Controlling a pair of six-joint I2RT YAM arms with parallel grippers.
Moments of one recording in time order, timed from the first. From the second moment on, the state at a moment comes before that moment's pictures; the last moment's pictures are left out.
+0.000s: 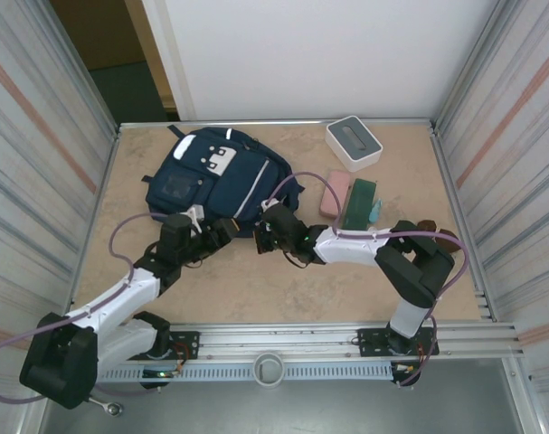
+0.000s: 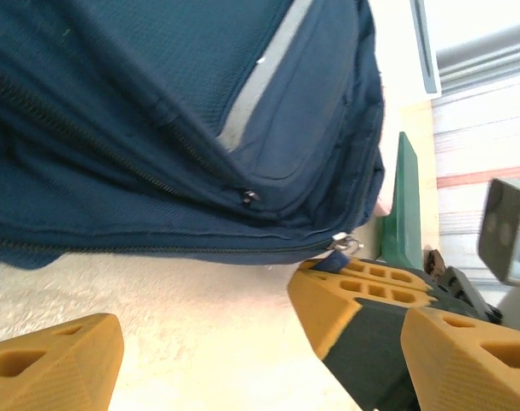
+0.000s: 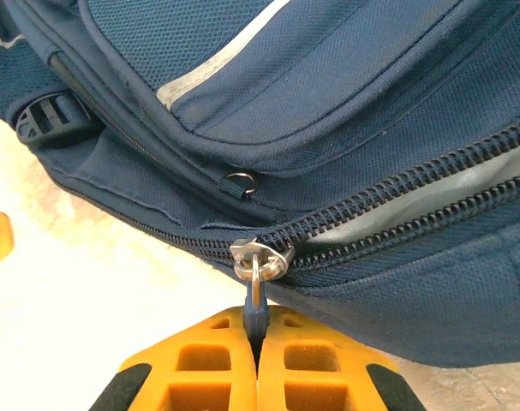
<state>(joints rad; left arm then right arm) -0.42 1.02 0.38 0.07 0.28 -0.94 0.93 1.73 0.94 0.08 0.08 0.55</state>
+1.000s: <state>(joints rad) -0.39 1.25 0.43 0.19 0.25 -1.08 0.98 1.75 0.91 0.23 0.00 0.46</state>
